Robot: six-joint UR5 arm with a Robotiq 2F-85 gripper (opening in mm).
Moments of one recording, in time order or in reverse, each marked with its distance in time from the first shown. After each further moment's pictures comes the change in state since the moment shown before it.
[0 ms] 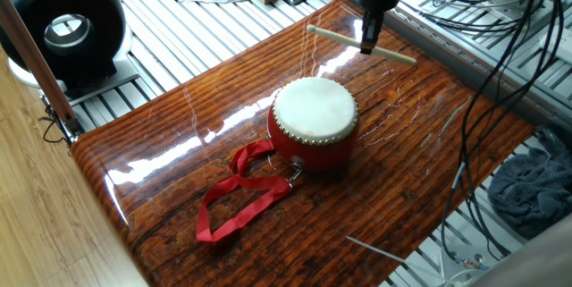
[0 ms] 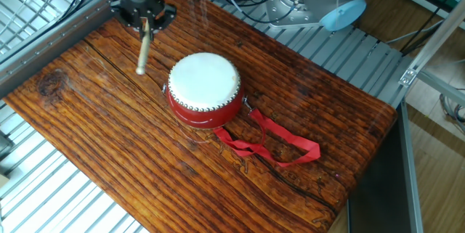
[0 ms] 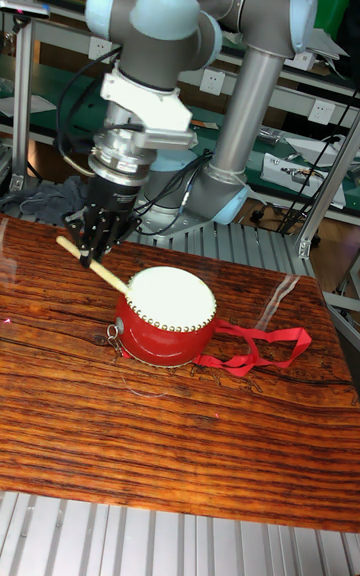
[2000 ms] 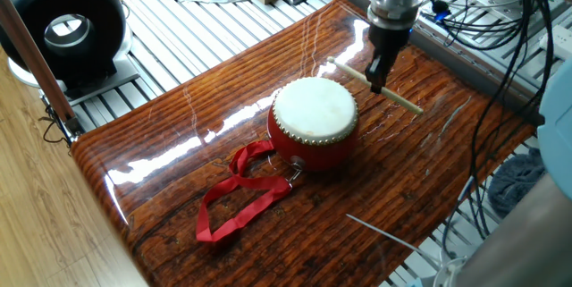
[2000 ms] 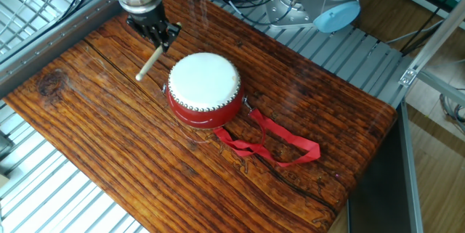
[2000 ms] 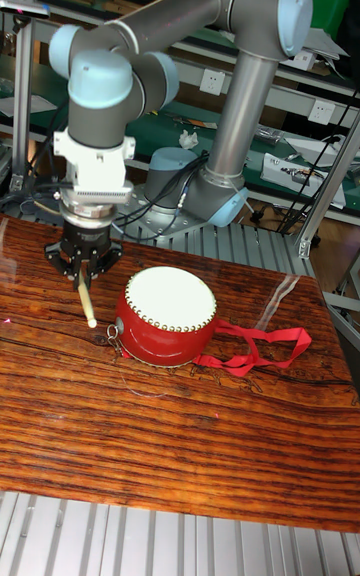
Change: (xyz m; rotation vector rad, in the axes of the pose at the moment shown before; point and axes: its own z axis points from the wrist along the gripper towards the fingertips) arm 0.046 0.018 0.090 -0.153 0.098 0.229
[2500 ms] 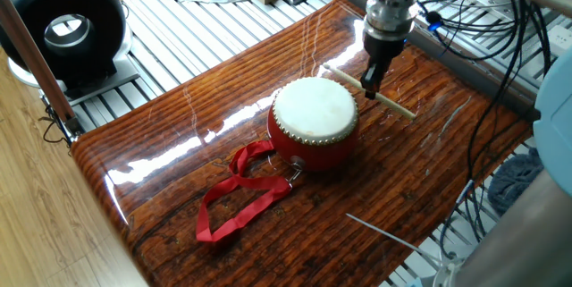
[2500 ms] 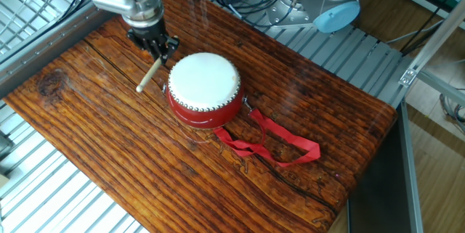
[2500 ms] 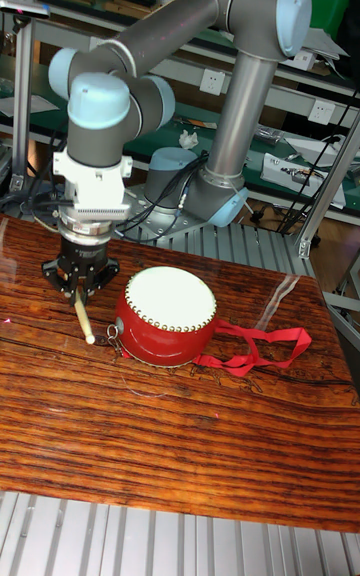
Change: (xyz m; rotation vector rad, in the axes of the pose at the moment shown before) arm -0.018 -0.004 0.030 0.019 -0.055 -0.033
